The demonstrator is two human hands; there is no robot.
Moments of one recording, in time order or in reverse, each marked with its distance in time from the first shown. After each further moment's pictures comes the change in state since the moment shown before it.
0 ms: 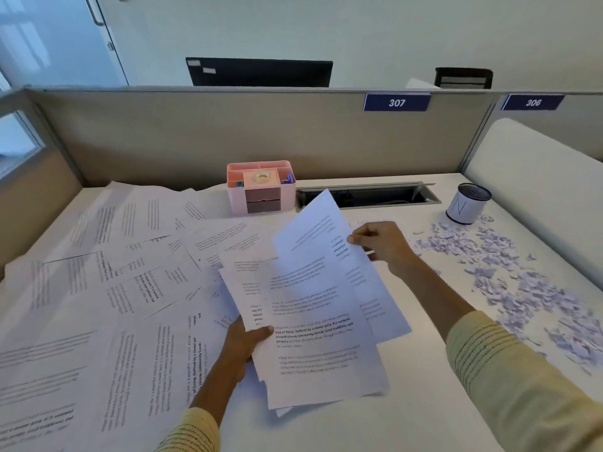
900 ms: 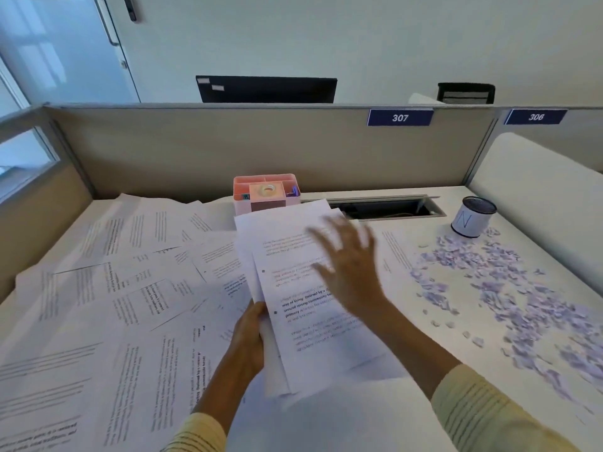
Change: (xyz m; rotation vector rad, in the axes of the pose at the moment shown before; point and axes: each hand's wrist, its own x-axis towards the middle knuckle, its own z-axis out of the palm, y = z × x) left_hand -0.029 0.059 0.035 -0.378 0.018 0.032; right_hand -0.040 -0.007 0.072 -0.958 0.452 -0.929
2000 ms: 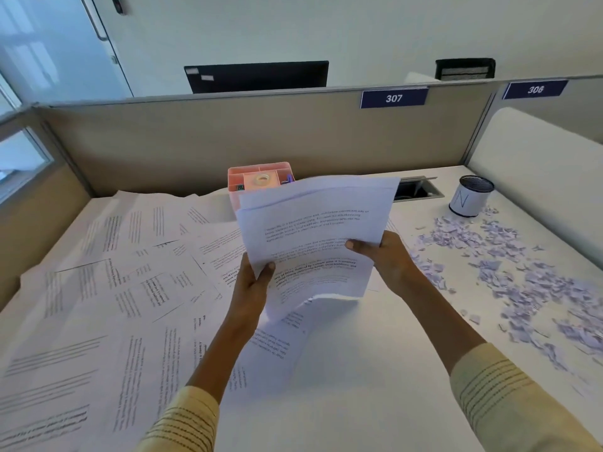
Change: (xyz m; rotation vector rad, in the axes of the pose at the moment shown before) left_hand 0.004 0.026 0.018 0.475 -0.204 0.519; right_hand -0.020 0.064 -0.013 1.304 -0.264 0.796
